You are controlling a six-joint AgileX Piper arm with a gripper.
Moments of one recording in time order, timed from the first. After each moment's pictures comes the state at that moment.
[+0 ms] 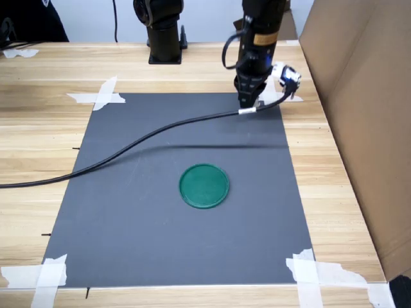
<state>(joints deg) 41.7 93.7 -62.6 -3.2 54.1 -32.4</state>
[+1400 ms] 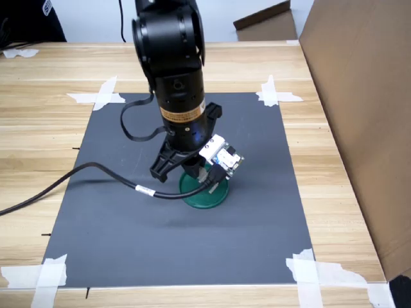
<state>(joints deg) 12.4 112.3 -87.8 2.2 60.6 -46.1</state>
